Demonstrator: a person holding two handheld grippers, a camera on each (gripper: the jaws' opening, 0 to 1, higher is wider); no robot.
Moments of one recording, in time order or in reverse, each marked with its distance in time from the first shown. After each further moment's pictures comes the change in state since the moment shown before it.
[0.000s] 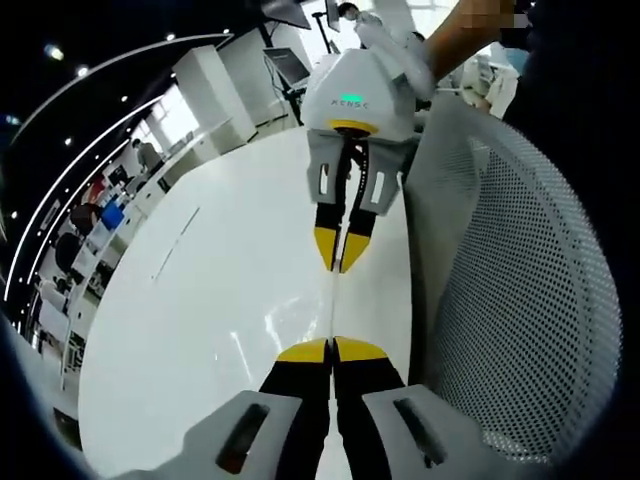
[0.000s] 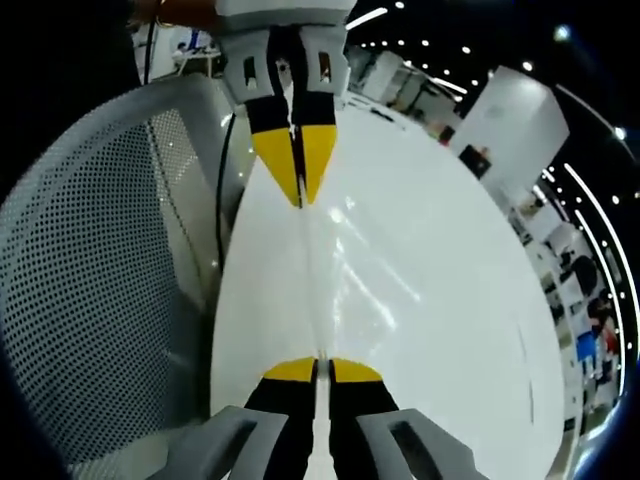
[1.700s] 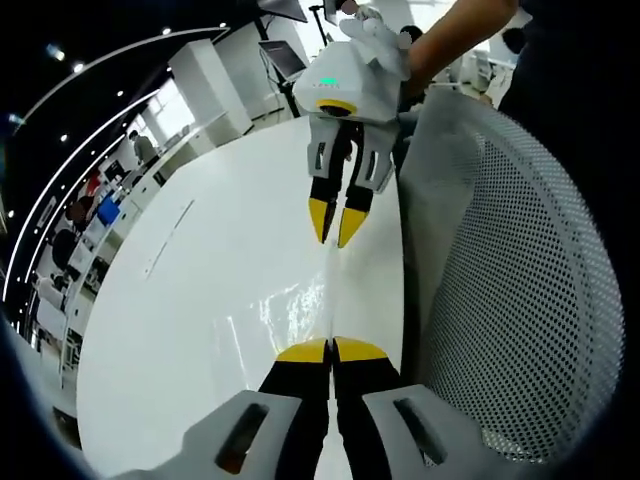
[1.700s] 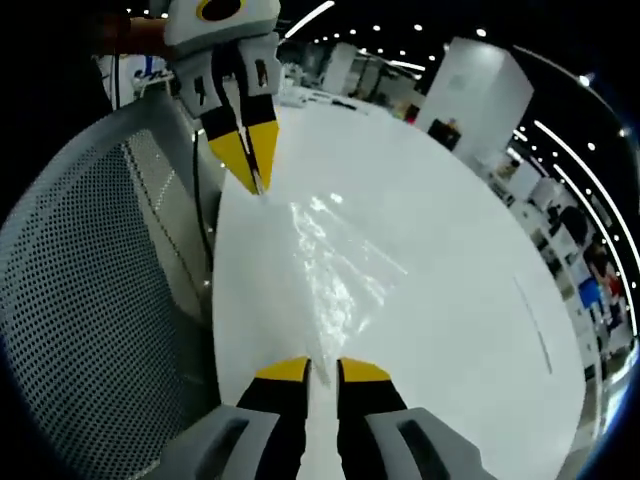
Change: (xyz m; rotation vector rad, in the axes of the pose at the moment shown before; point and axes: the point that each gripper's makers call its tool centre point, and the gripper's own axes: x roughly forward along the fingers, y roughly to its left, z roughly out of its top) left arm 0.006 -0.006 -0.008 -0.010 0.035 -0.006; right arm -0.010 0.008 -0.012 0.156 -0.028 -0.026
